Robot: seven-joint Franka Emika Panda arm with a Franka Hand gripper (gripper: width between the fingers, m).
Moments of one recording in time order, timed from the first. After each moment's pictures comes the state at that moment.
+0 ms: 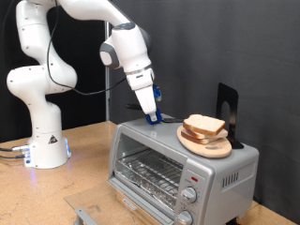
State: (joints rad) arm 0.02 -0.39 0.43 -2.65 0.59 2.52 -0.16
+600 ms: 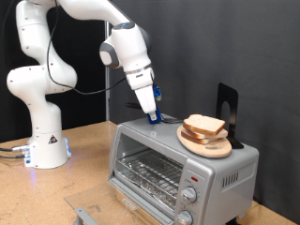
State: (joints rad) arm 0.02 -0.39 0.43 -2.65 0.59 2.52 -0.16
